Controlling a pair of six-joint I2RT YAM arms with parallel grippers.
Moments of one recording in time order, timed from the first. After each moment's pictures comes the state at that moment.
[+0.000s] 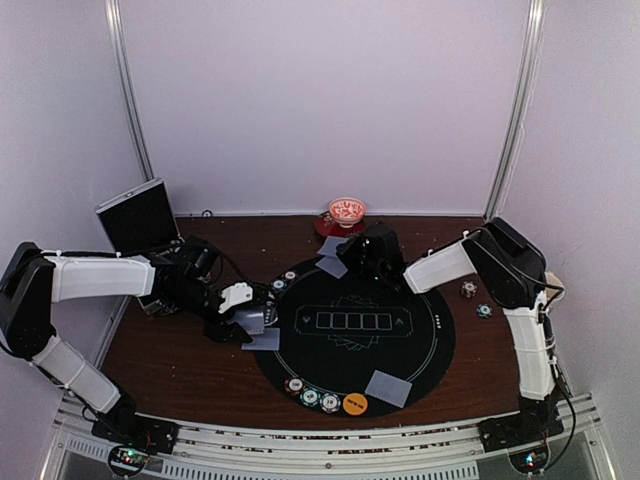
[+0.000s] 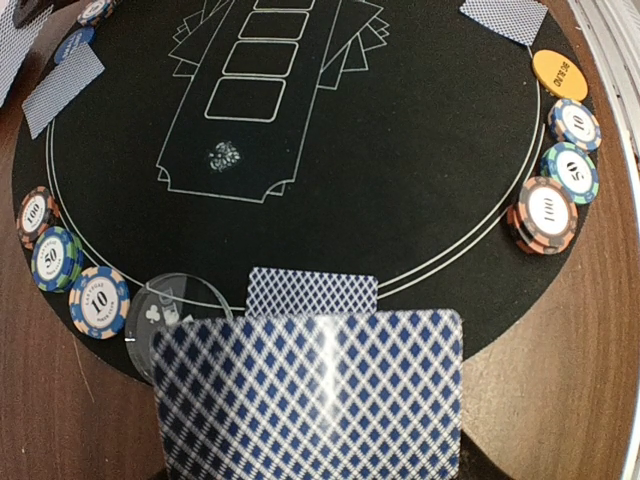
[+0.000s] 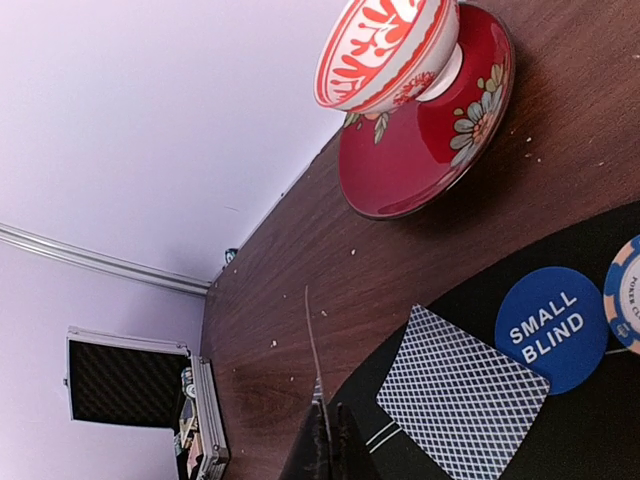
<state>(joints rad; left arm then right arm) -0.53 1.49 0.84 -0.44 0.50 0.82 0.67 2.21 1.30 0.62 0.13 1.15</state>
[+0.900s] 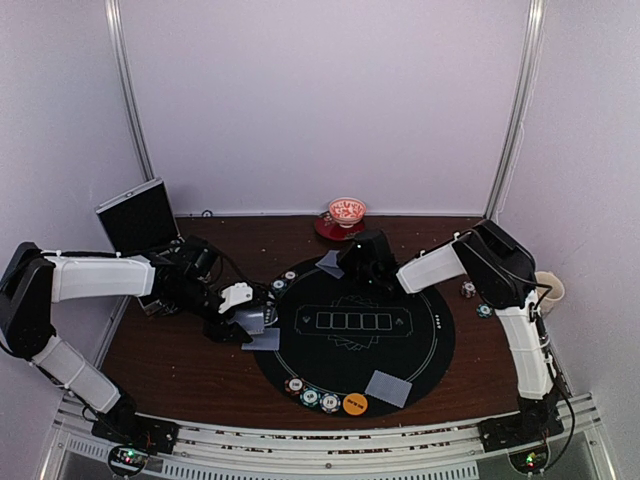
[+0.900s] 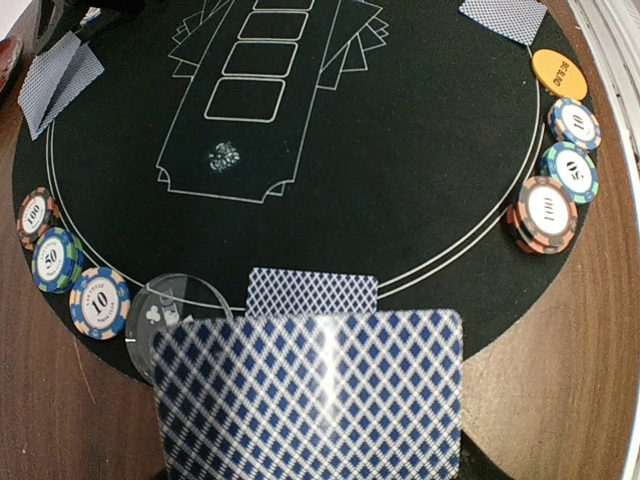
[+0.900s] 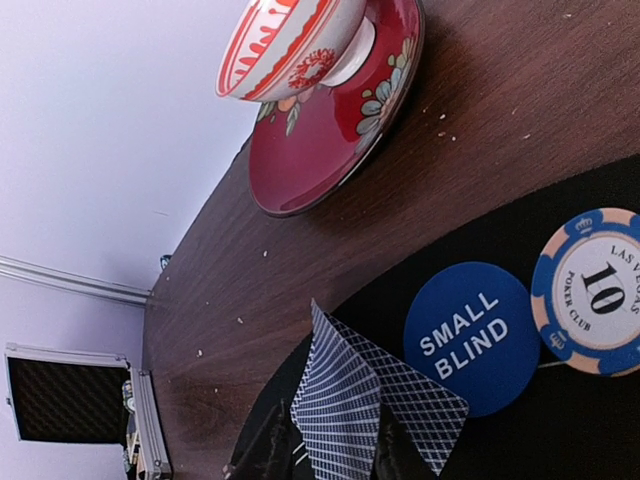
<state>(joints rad) -0.53 1.49 0.84 -0.44 0.50 0.83 0.67 2.29 1.39 0.48 0.20 1.15</state>
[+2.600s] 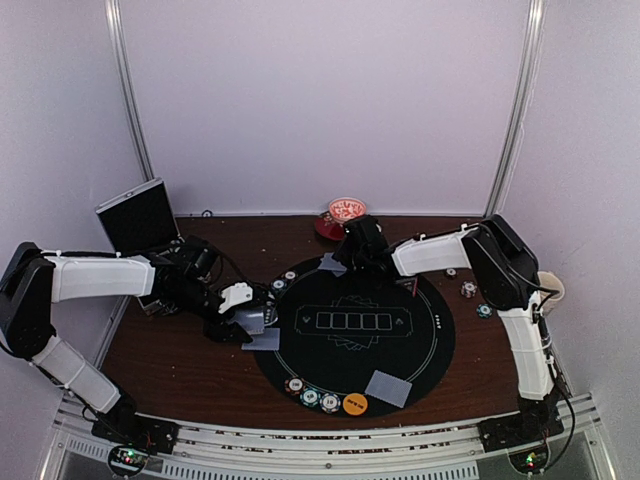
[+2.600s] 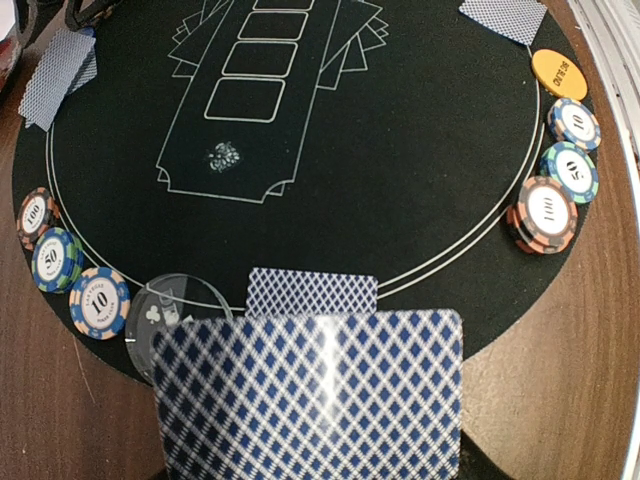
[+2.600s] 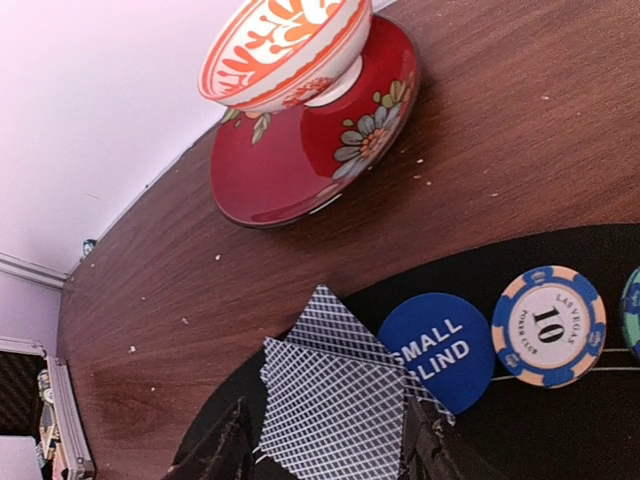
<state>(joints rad) -0.53 1.49 0.84 -0.44 0.50 0.83 0.69 2.26 1.56 0.10 0.31 1.00</state>
